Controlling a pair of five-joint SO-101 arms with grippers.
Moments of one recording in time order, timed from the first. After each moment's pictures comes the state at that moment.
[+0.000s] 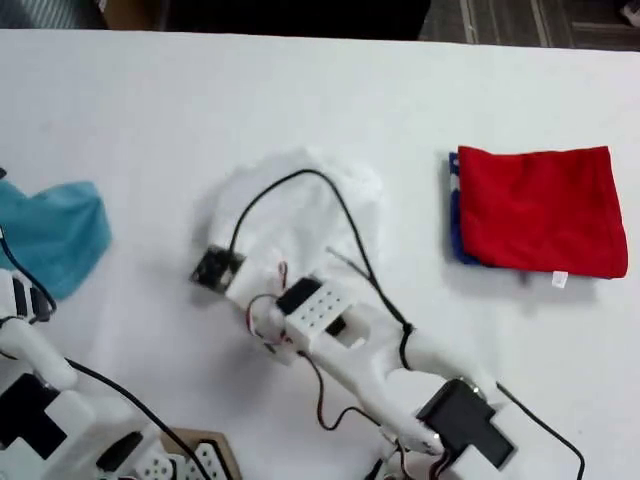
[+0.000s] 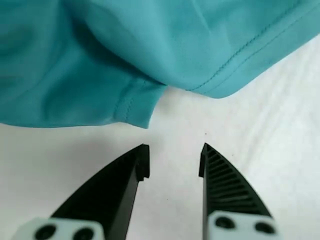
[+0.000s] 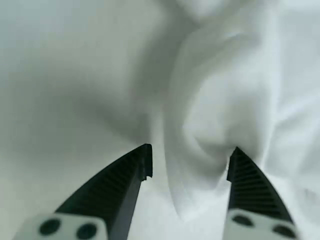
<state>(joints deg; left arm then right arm) -58.5 -4.3 28.4 65.2 -31.2 -47.6 -4.6 44.0 48.5 19.6</state>
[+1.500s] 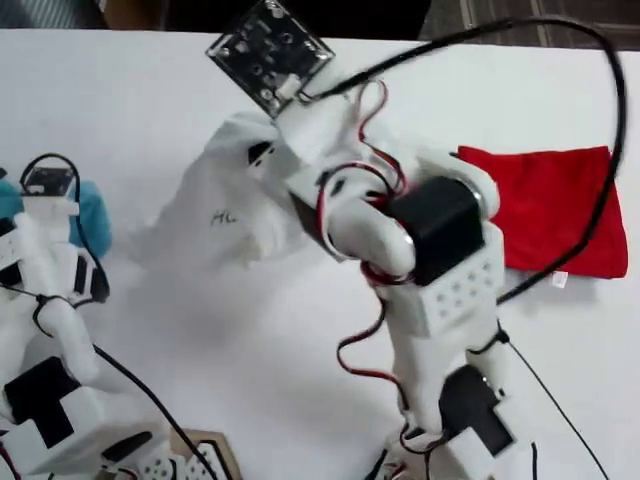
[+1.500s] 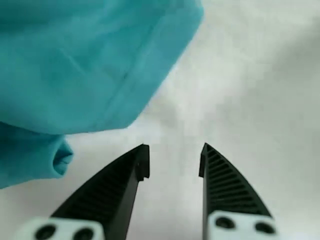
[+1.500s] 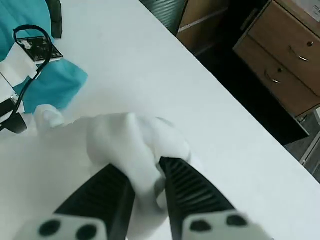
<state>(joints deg) -42.2 -3.8 31.0 66.1 -31.1 -37.8 -3.1 -50.6 97.9 19.6</state>
